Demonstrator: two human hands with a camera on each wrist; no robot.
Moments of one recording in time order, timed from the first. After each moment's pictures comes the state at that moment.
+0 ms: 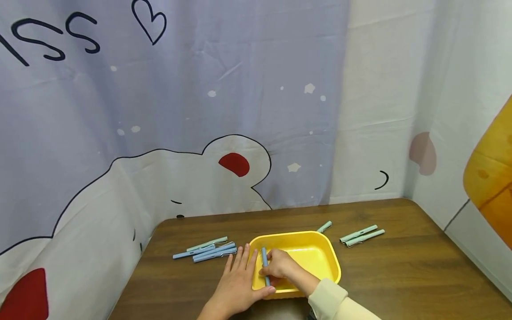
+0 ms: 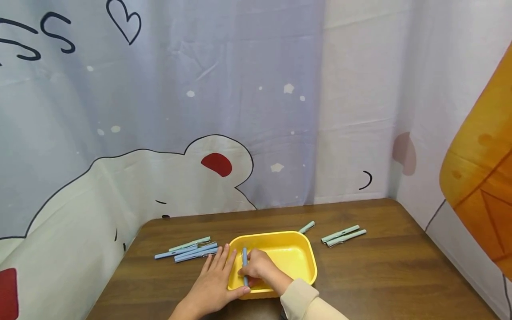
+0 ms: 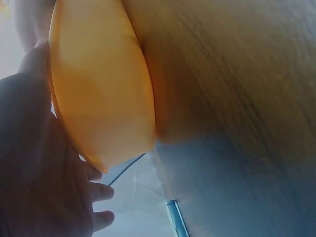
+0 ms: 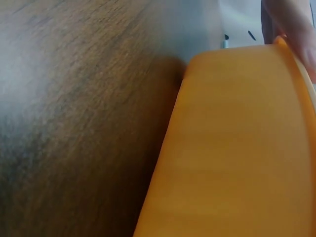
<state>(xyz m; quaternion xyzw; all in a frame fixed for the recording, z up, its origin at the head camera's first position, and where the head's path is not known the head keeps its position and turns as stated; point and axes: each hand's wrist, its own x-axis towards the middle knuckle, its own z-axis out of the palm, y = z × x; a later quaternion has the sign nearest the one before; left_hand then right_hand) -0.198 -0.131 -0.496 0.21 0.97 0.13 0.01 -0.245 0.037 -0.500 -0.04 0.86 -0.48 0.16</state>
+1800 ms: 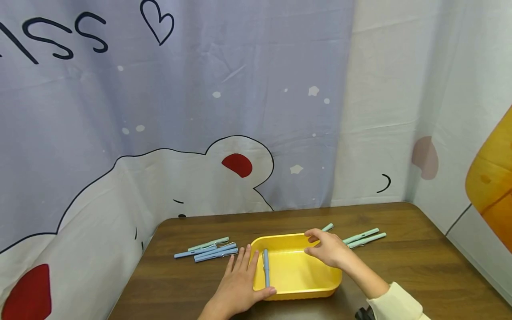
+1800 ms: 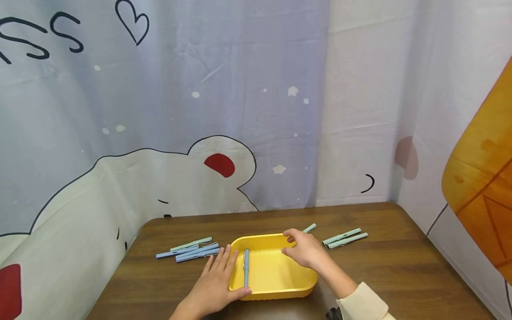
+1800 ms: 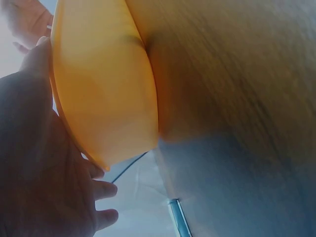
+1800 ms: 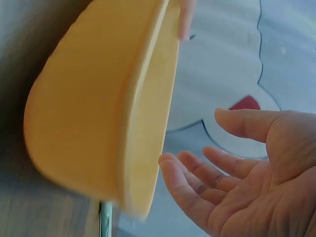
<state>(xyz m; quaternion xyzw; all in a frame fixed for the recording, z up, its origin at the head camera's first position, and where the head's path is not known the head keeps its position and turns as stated) -0.198 -0.131 -0.496 0.21 0.97 0.13 0.01 -0.225 0.154 -0.426 -0.10 0.92 -0.38 0.03</state>
